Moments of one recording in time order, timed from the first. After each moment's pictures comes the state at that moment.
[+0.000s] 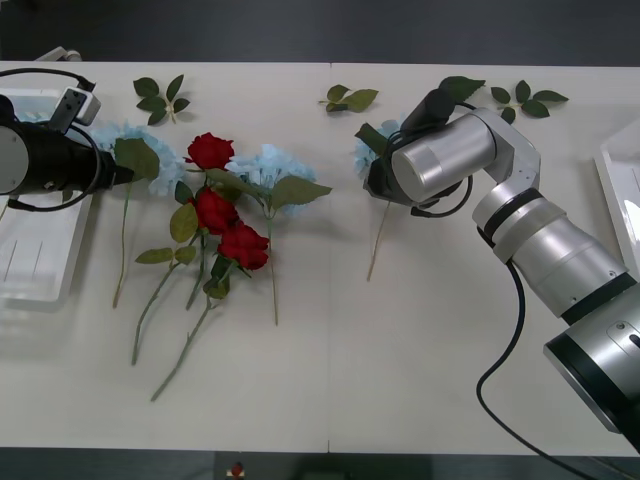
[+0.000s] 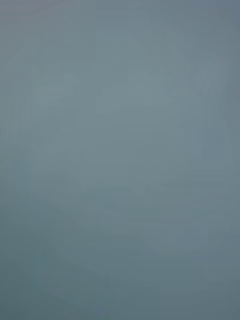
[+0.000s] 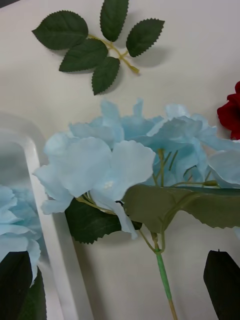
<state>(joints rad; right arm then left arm) -0.86 -0.29 0.45 -1.01 -0.41 1.04 0.84 -0.52 0.78 -0.16 -1.38 0.77 0.98 -1.79</state>
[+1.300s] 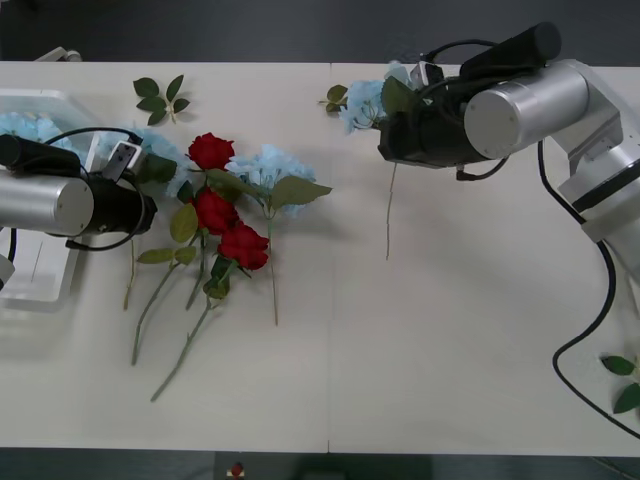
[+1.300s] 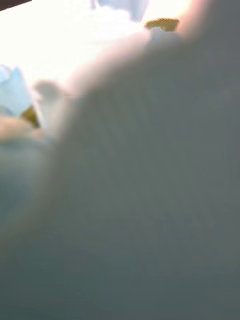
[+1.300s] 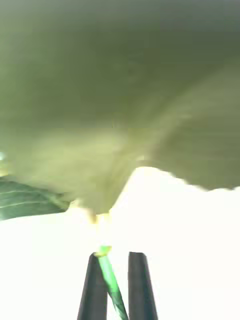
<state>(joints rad) -0.80 -0.58 0.44 -1.41 -0.88 1.04 1.13 -0.52 0.65 -0.24 -1.21 0.70 0.87 -1.79</state>
